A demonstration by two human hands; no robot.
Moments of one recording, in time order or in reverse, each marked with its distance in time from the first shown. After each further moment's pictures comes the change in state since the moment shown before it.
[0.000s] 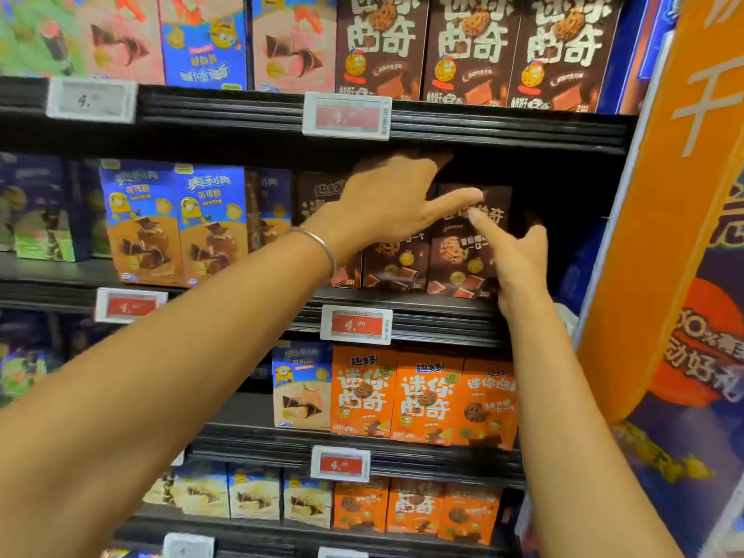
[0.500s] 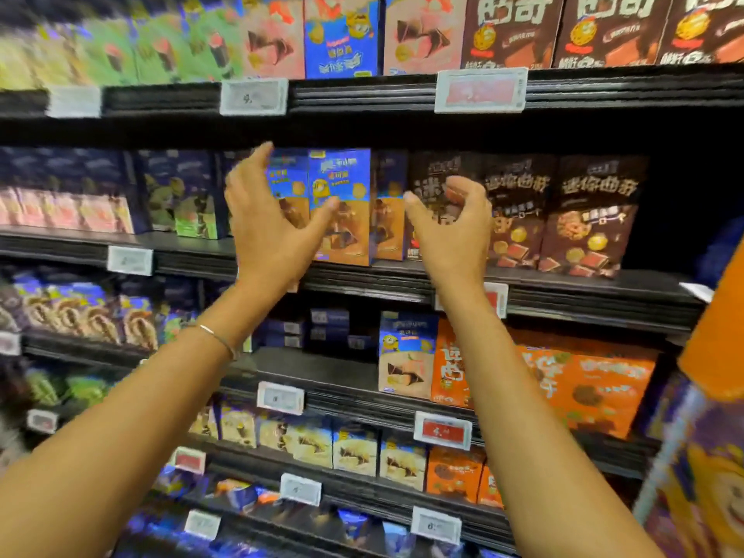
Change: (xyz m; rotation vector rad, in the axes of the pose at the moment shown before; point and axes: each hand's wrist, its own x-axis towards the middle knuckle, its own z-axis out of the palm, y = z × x) left_hand -0.192 -0.156 -0.047 -0.212 0.632 -0.413; right_hand -0.137 -0.022 0.152 -0.042 -0.122 -0.383
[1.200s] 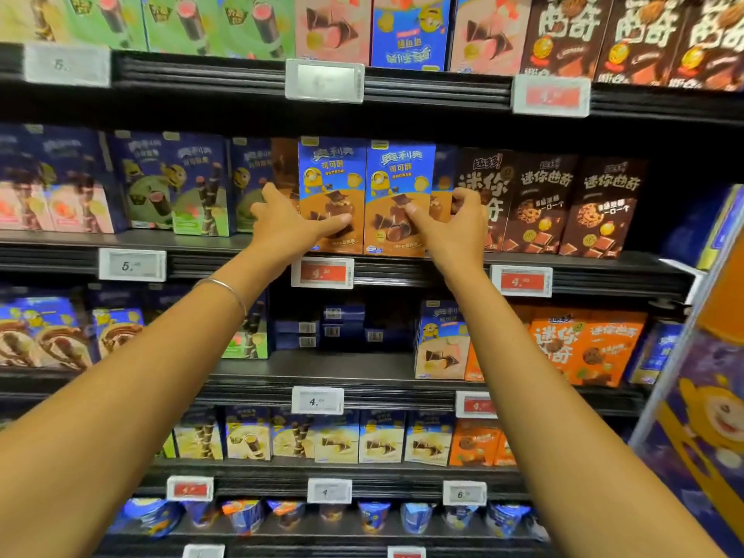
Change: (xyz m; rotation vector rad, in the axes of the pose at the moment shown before) left_hand 0.057 -0.124 0.010 -0.172 -0.540 -0.509; right_hand -0.013 0.004 0.084 -0.271 0.089 0.110
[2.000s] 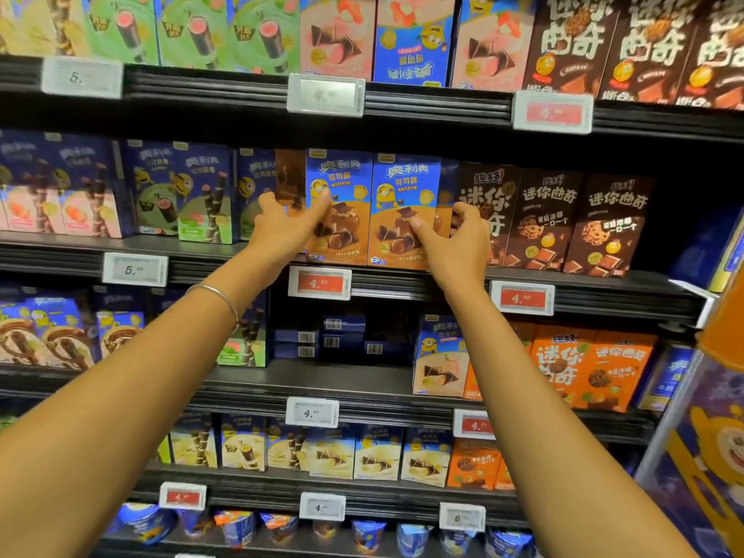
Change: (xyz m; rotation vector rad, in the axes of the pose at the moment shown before) left_hand -0.004 0.009 -0.011 -0.202 -0.055 -0.043; right_hand 0.005 0.006 -0.003 0.023 -0.001 -0.015
